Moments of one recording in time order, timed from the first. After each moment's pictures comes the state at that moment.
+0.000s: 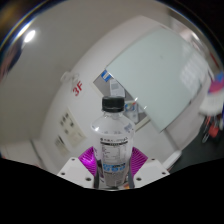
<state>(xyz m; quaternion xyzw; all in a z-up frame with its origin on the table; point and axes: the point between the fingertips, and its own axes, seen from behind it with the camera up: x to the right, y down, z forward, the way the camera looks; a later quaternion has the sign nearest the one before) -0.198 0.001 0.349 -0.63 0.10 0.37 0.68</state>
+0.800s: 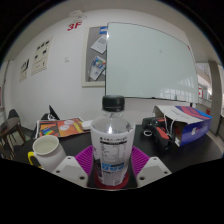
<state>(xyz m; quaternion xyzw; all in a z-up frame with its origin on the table) -0.031 0.036 0.059 -0.81 -0.02 0.00 0.59</state>
